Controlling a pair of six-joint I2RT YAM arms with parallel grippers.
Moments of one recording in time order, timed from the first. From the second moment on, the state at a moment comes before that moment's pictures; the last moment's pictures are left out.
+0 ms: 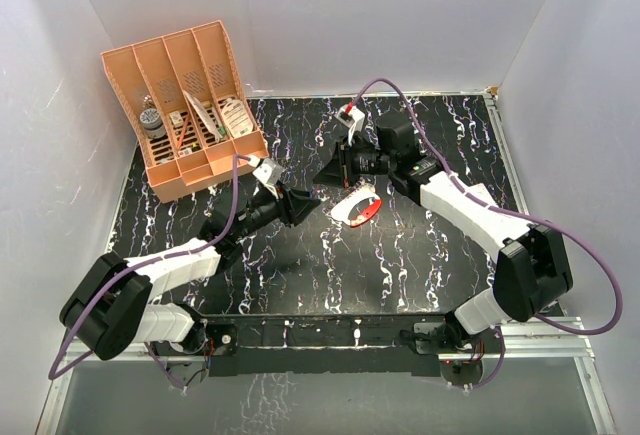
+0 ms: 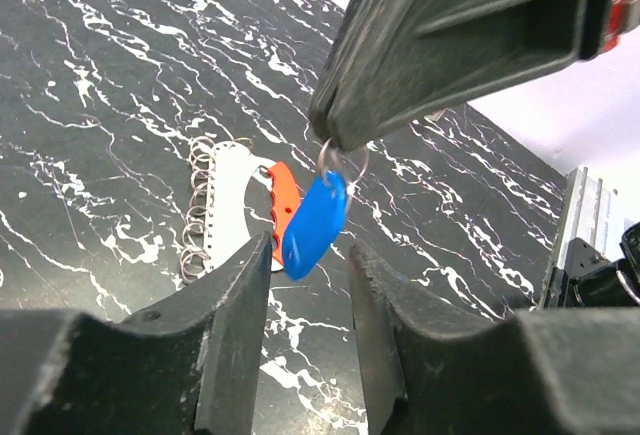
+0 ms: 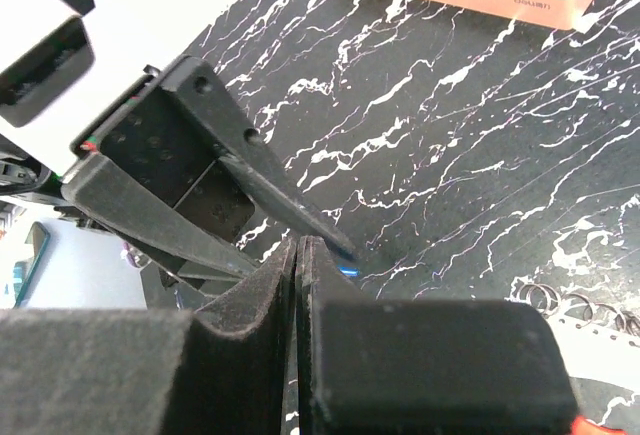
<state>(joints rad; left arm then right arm) -0.62 1.27 0.46 0.80 0.35 -0.35 0.52 1.47 1.13 -0.04 -0.73 0.32</state>
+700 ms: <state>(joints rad) -0.62 1.28 0.46 0.85 0.31 -0.37 0.52 1.47 1.21 -0.18 -0.72 0.26</state>
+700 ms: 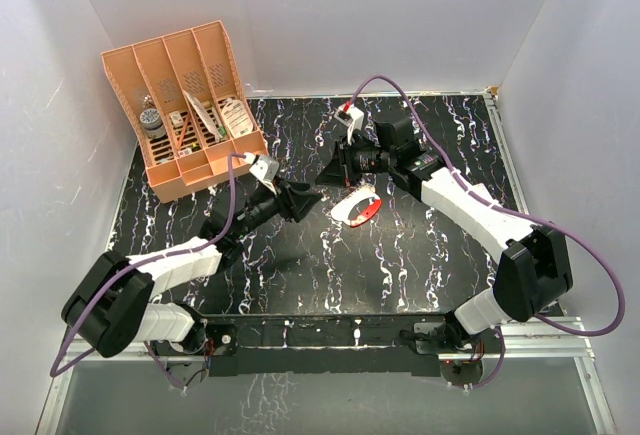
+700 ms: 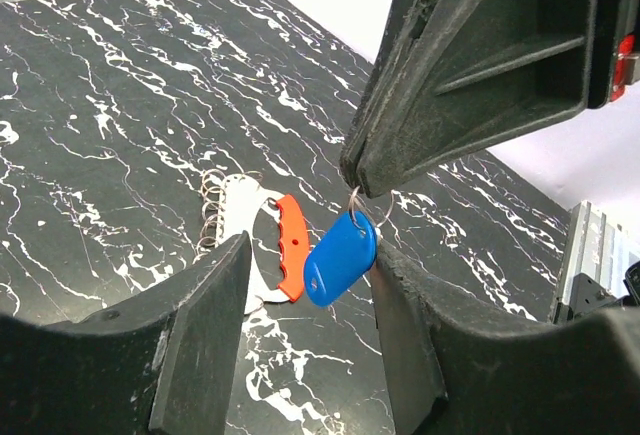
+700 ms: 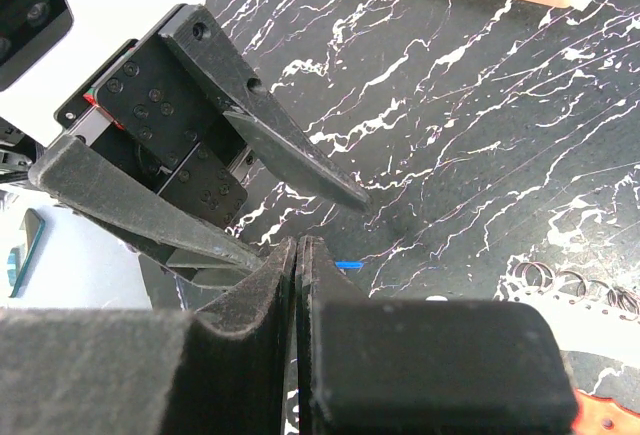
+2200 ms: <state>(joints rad) -0.62 1.34 0.46 0.89 0.28 -0.36 0.52 1.61 1.43 -0.60 -0.66 0.07</state>
